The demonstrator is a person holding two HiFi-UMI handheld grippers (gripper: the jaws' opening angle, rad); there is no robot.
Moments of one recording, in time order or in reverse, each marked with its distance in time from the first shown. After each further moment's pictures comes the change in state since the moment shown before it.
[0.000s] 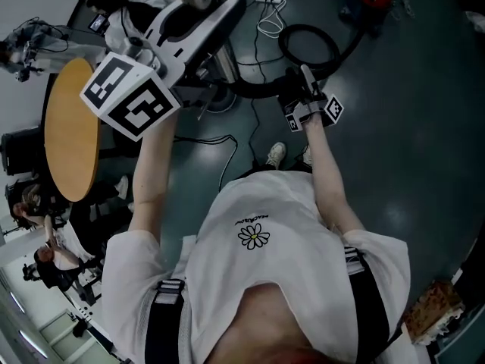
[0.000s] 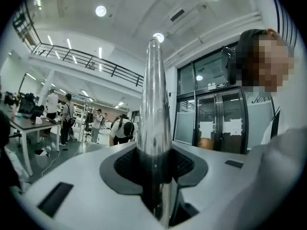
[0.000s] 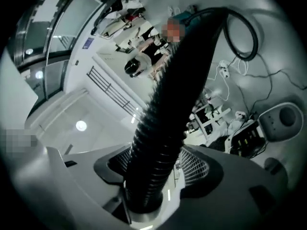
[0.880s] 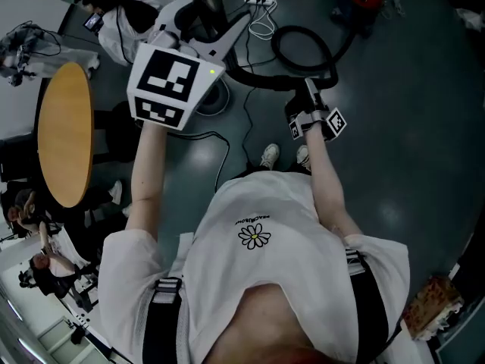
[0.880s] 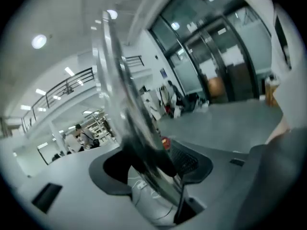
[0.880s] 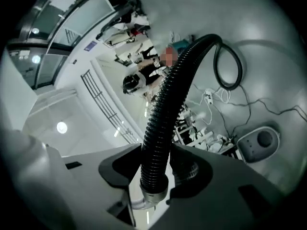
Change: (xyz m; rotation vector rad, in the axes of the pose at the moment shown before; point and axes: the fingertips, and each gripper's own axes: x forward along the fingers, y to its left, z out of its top) left arm 0.015 0.027 -0.055 0.575 0.369 0.203; right arm -0.068 -0.011 0.042 -0.060 -0.199 -0.187
